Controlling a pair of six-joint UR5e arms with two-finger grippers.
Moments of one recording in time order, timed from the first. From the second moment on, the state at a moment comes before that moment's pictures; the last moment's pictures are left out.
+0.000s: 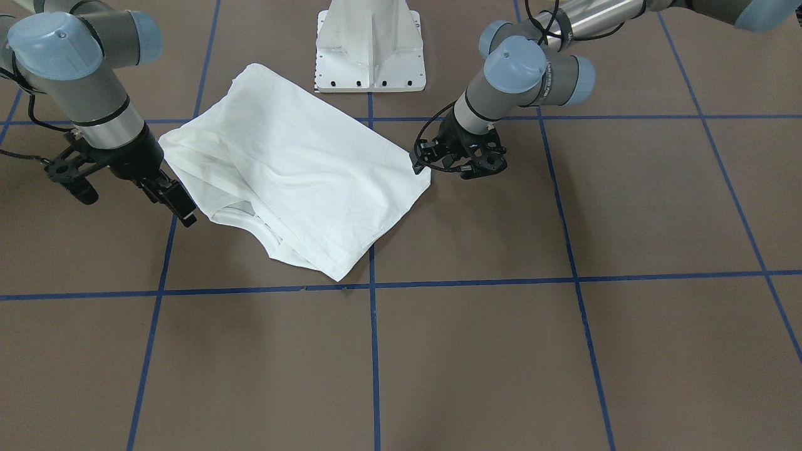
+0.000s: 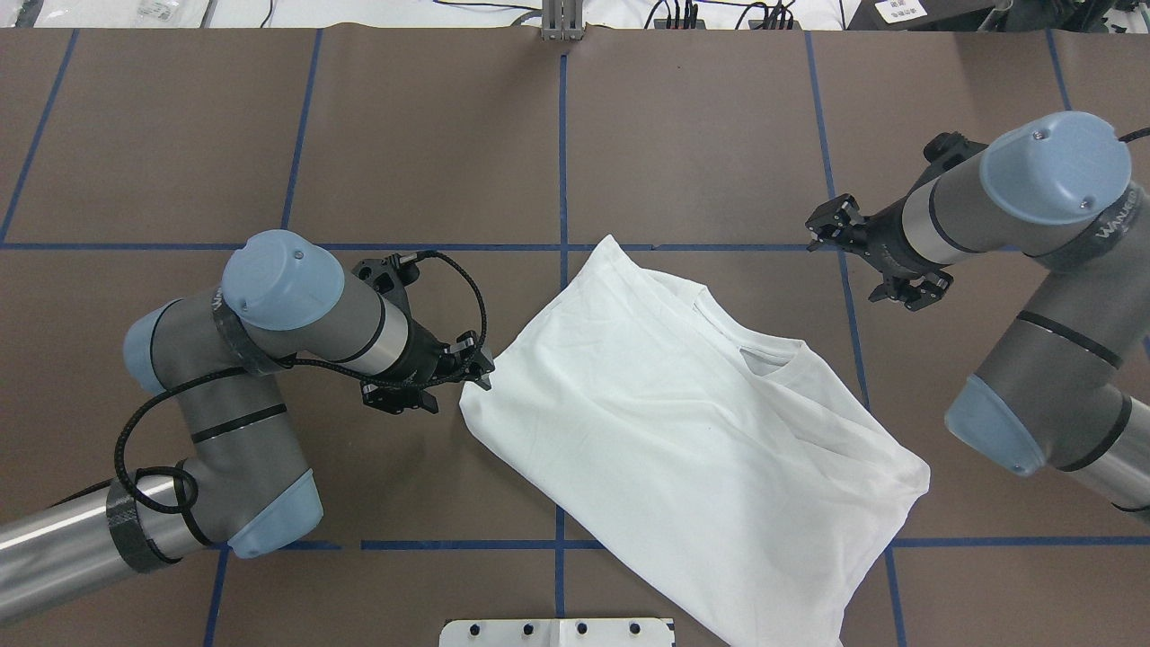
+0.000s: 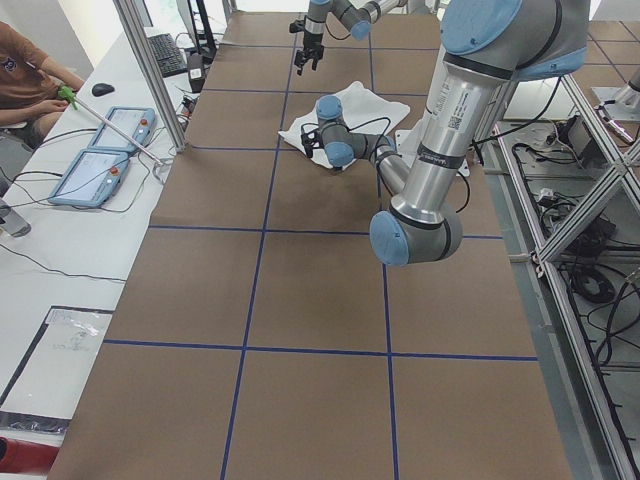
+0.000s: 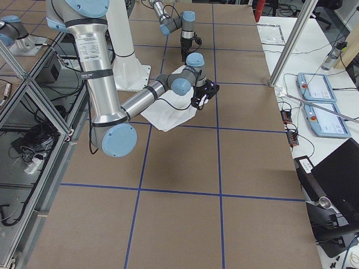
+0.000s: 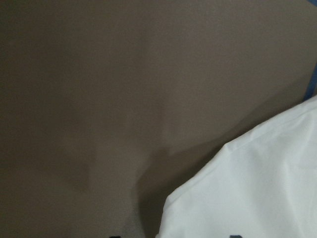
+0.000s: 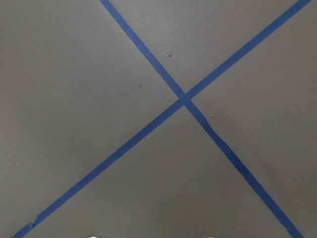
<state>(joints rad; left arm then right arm) -0.52 -2.05 -1.69 -2.01 -2.07 -1.64 0.80 -1.35 1.91 -1.34 1.95 1.72</state>
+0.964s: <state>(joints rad) -0.49 -2.05 -1.67 -2.03 -2.07 -1.64 0.79 -1.35 1.88 -1.33 1.95 1.72</state>
